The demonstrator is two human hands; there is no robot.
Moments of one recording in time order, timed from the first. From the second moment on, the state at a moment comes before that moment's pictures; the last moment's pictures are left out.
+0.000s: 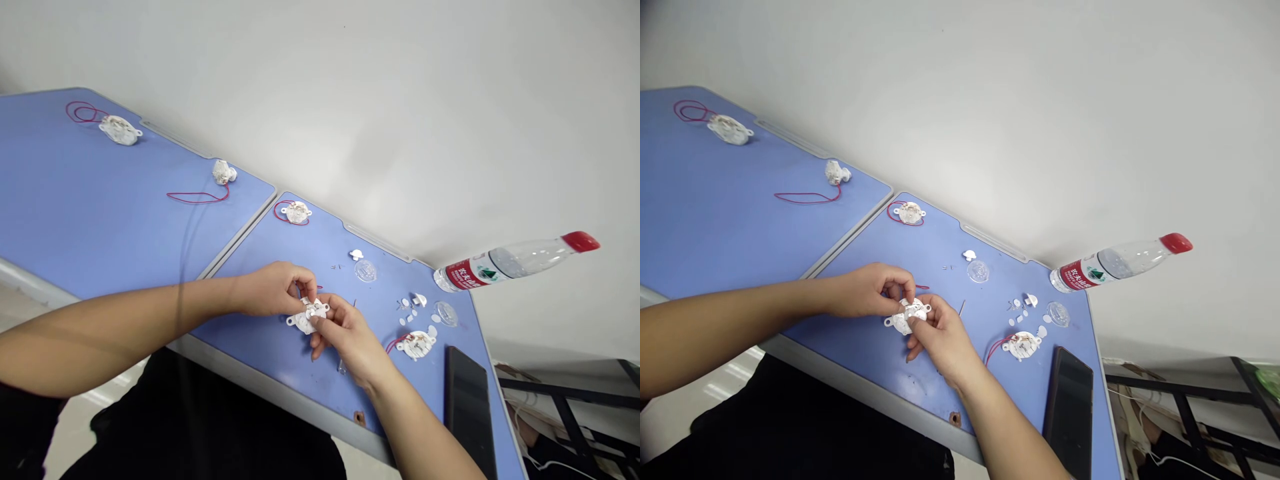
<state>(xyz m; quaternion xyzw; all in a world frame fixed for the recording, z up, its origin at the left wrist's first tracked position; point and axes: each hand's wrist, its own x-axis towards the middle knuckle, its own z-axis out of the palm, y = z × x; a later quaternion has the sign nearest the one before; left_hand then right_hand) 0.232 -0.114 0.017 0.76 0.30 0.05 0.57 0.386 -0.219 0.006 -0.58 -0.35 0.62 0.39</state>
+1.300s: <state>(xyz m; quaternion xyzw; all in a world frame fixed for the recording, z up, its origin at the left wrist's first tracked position) 0.233 -0.117 0.016 0.76 0.29 0.08 0.57 0.383 -0.219 0.006 -0.60 -0.35 0.61 0.39</state>
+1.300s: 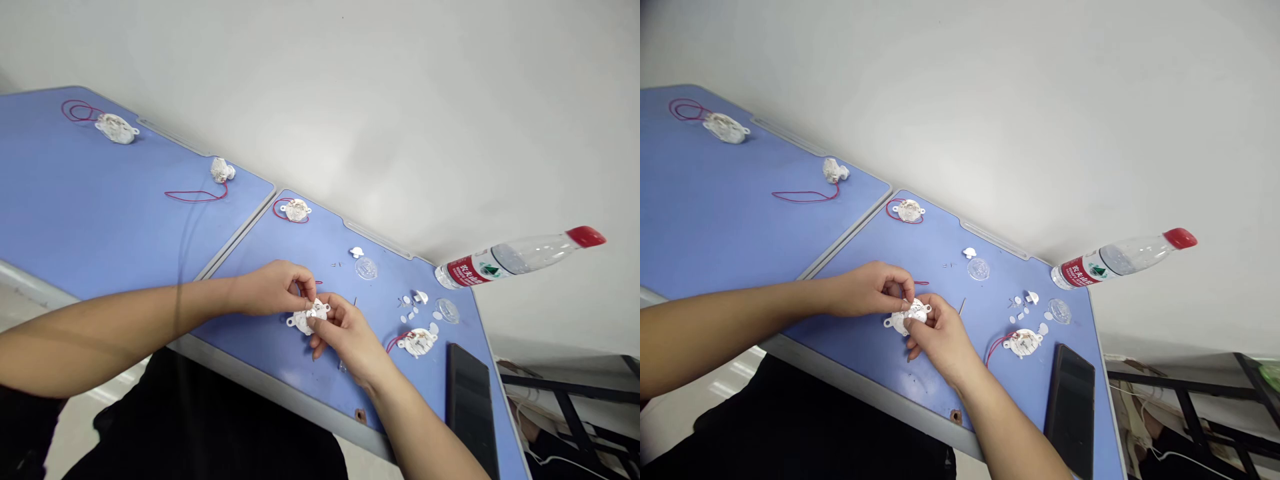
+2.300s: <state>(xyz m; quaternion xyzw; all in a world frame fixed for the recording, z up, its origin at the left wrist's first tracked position) 0.232 -0.116 0.013 0.78 0.27 0.06 0.56 0.382 -0.219 0.004 -0.59 -0.33 0.62 0.39</state>
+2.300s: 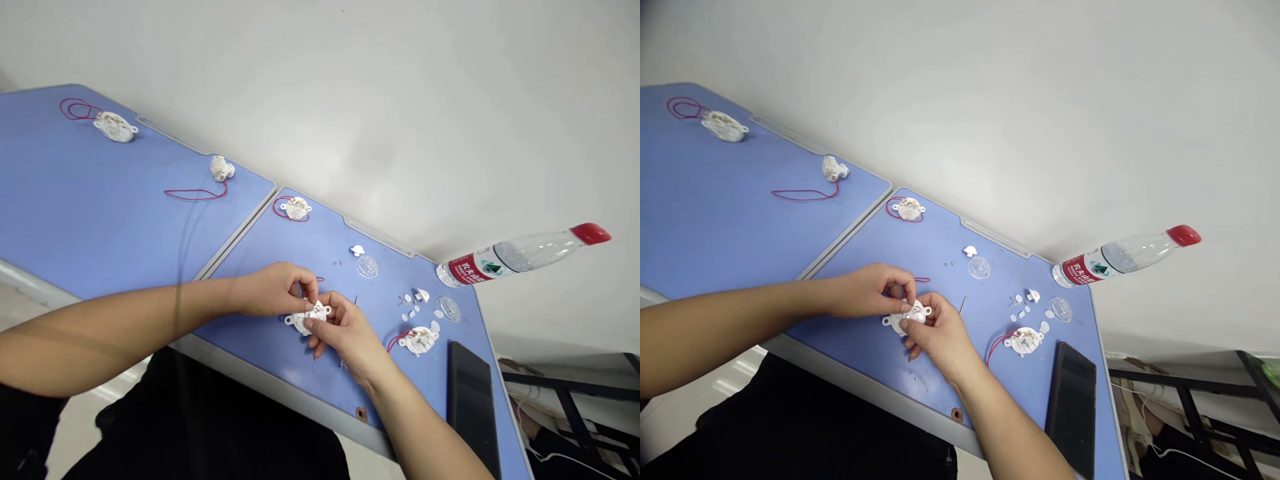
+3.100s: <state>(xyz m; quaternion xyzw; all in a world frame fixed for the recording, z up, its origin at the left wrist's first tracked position) 0.234 -0.119 0.010 0.79 0.28 0.07 0.54 0.385 -0.219 0.002 -0.60 -0.34 0.62 0.37</state>
